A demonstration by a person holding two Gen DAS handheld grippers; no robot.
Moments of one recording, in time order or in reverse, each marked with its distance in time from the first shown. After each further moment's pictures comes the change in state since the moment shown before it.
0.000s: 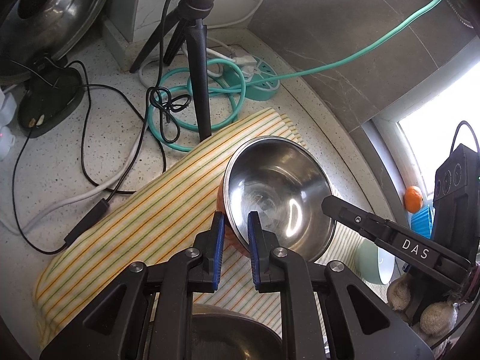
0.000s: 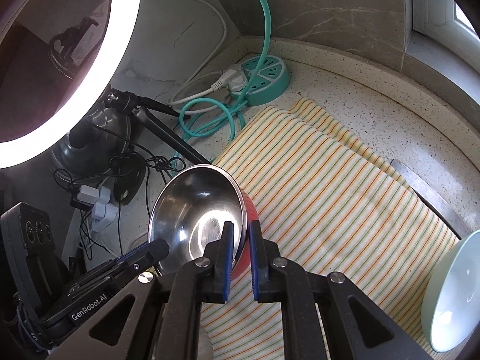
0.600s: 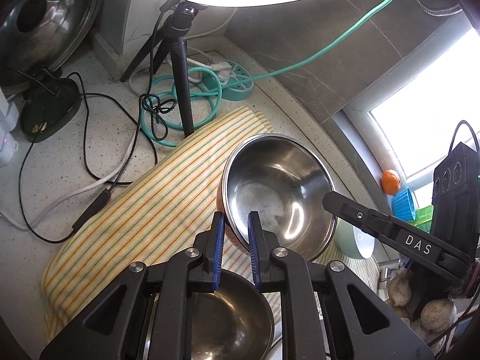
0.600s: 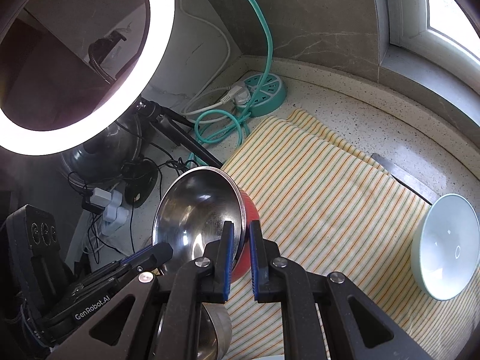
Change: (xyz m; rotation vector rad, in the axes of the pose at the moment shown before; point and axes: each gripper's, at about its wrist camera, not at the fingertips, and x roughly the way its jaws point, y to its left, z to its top) left arm -0.042 -0.007 -0.021 0.069 -0.007 -0.075; right arm -0.051 0.021 -0.031 0.024 -0.081 -0.025
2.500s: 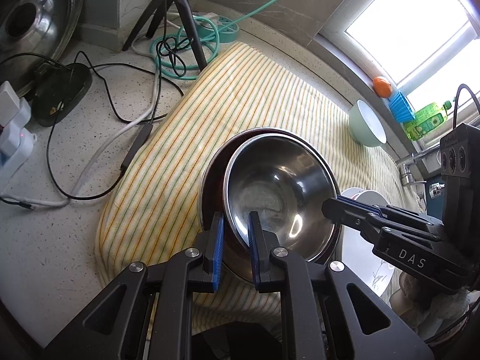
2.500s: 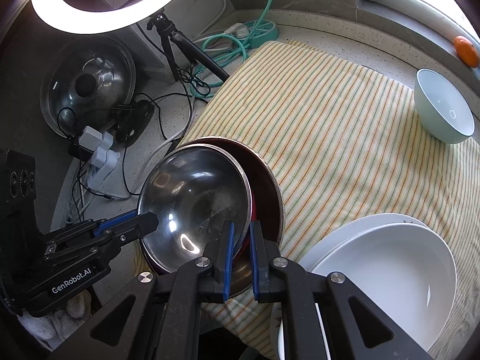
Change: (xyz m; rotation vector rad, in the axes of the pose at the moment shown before) left arm -0.037 0.055 -0.064 0.286 0.207 0.009; right arm 0.009 0.061 -0.138 0.060 0.079 -0.143
